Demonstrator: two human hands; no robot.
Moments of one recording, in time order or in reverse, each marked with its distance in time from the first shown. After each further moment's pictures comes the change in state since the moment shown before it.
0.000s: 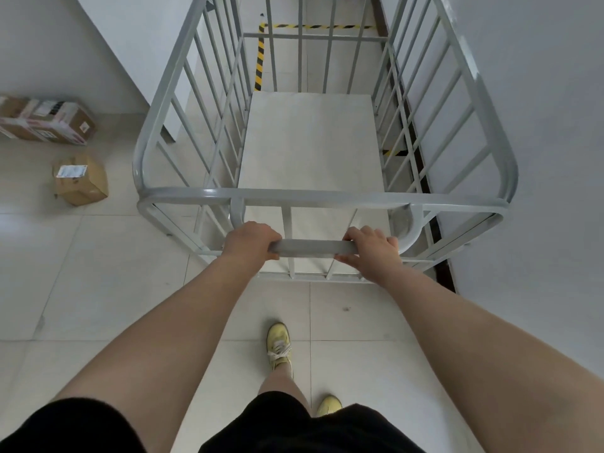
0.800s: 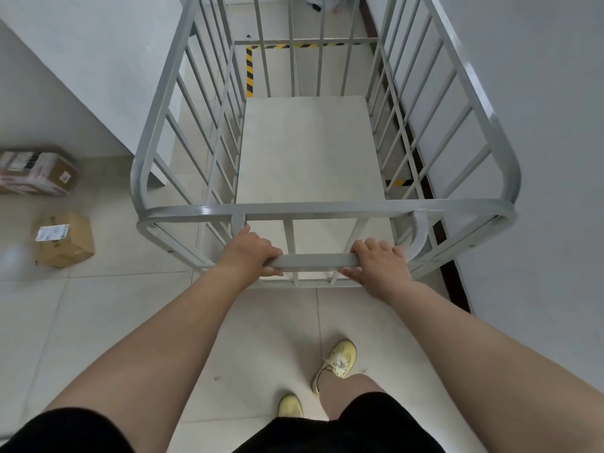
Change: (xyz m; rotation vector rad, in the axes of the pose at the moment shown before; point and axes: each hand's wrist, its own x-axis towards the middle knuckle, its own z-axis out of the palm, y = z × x) left_hand 0.218 -0.080 -0.106 0.247 -0.090 0.217; right_hand 0.220 -0.008 -0.080 -0.139 -0.016 -0.011
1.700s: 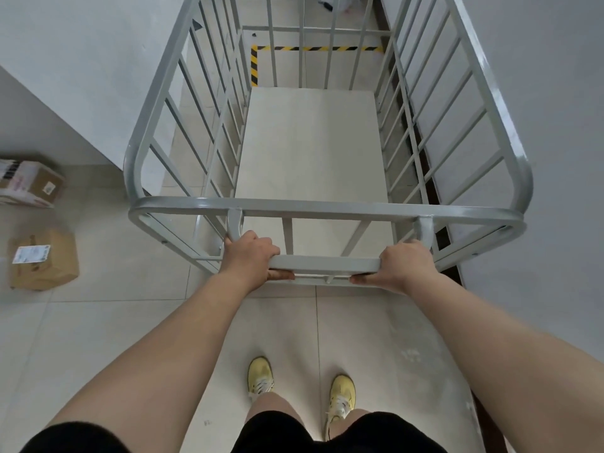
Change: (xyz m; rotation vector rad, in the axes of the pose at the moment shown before) left_hand 0.135 -0.090 -0.045 -0.196 0.030 -0.204; right_hand 0.175 0.025 -0.084 -0.262 -0.157 0.049
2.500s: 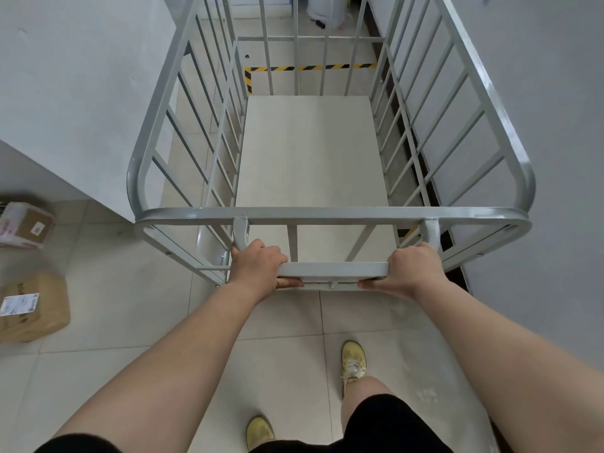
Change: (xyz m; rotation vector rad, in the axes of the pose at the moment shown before) left_hand 0.120 -0.029 -0.062 0.023 0.002 0.026; right_hand 0.125 0.027 -0.046 -0.013 0.119 0.013
